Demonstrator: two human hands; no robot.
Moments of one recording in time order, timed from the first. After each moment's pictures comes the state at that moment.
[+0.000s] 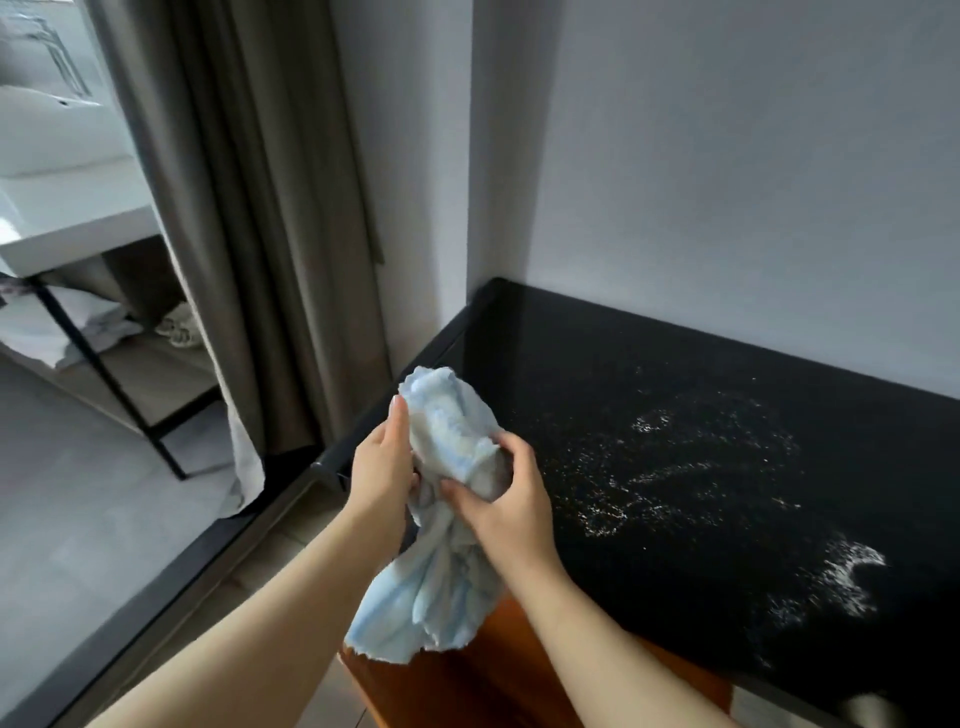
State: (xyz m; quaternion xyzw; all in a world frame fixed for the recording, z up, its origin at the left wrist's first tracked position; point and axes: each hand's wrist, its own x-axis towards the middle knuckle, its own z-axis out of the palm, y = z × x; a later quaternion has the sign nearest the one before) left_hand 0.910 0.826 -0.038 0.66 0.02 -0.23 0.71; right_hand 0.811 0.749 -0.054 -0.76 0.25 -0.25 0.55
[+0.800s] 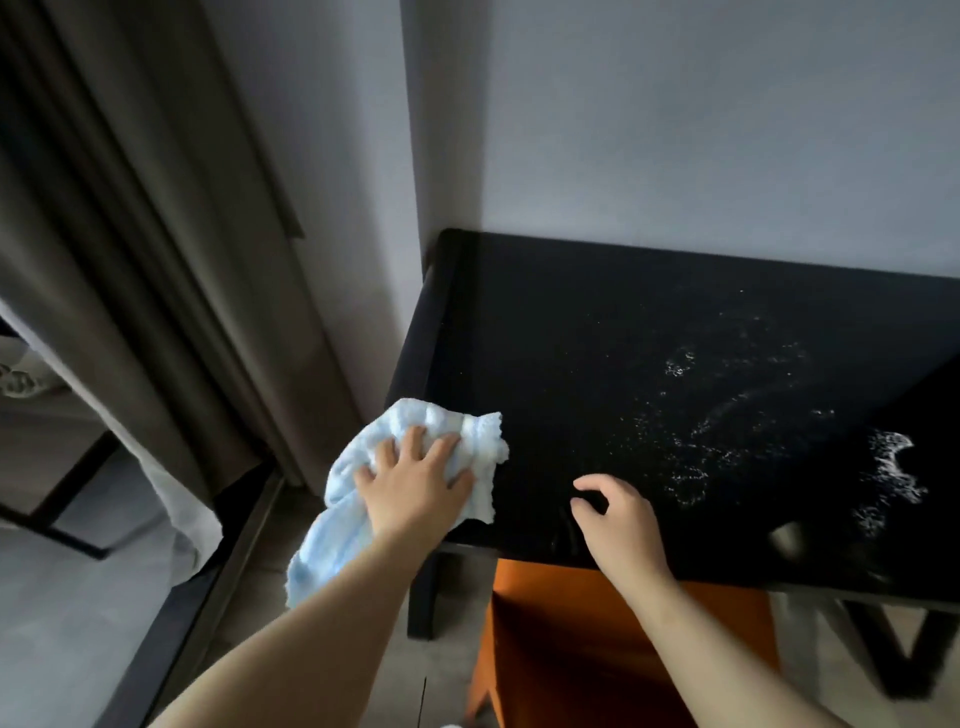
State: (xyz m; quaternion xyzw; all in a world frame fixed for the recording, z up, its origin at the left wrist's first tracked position) left_hand 1.053 0.828 -0.132 0.90 -0.42 -0.07 0.06; right_hand 0.865 0.741 -0.118 -0.74 0.54 -0.17 0.35
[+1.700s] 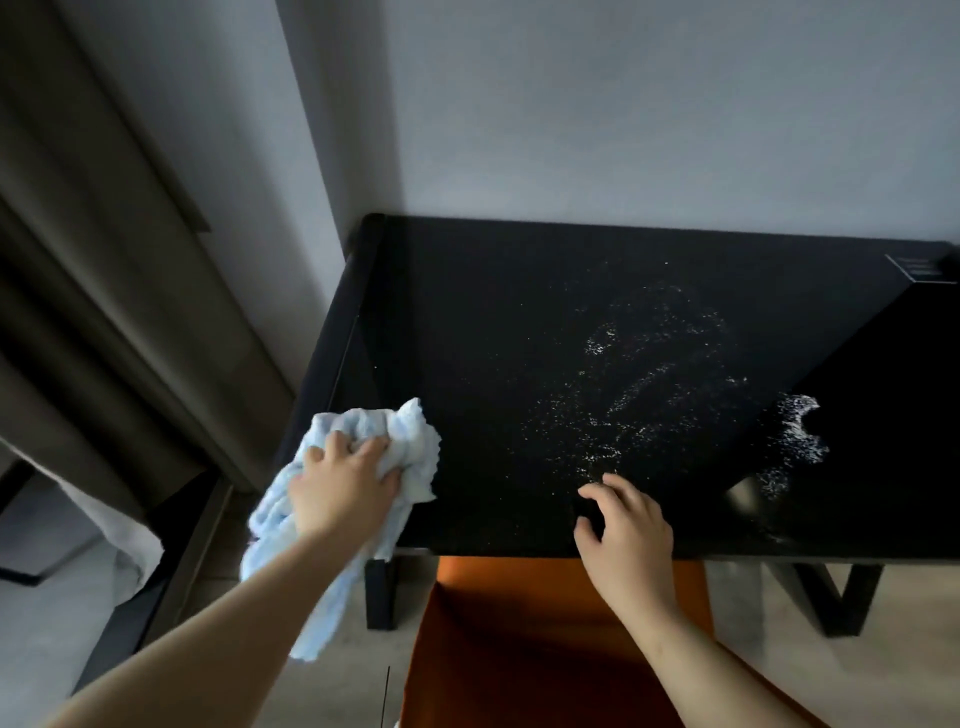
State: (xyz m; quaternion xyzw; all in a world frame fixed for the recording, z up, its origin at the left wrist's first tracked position) left_hand 1.026 0.806 -0.121 0.91 -0.41 -0.06 0.04; right_hand 0.772 0.716 -0.136 -0.80 0.57 -0.11 0.17
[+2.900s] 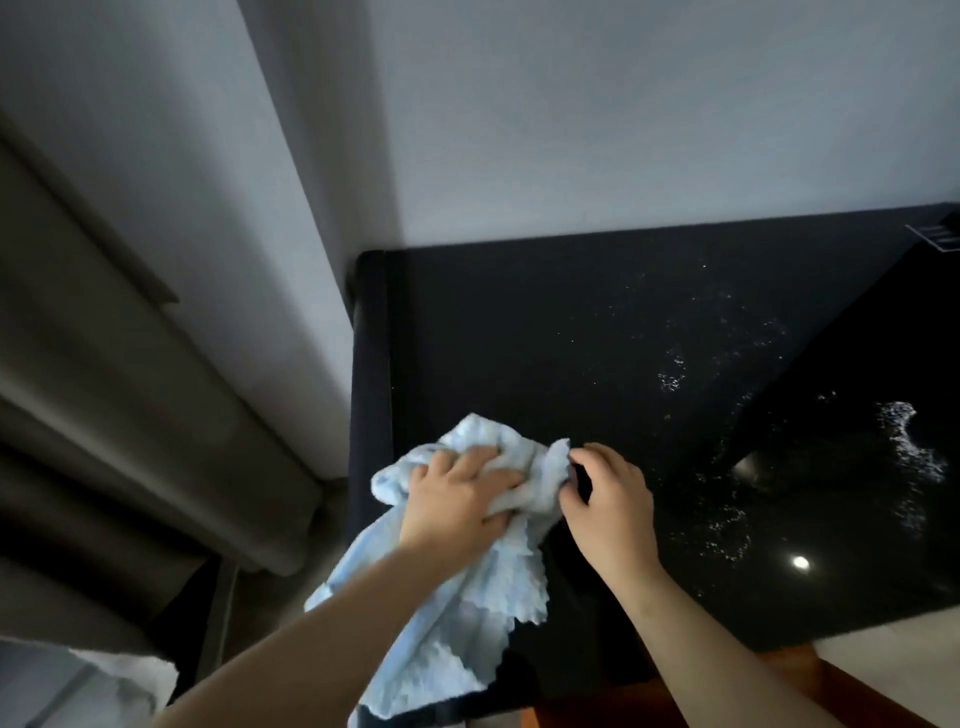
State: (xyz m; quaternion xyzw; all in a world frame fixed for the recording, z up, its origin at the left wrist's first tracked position) left_hand 1.113 0.712 -0.139 0.70 -0.69 -0.10 0.13; right_hand 0.948 0.670 -0.129 -0.74 0.61 -0.21 0.20
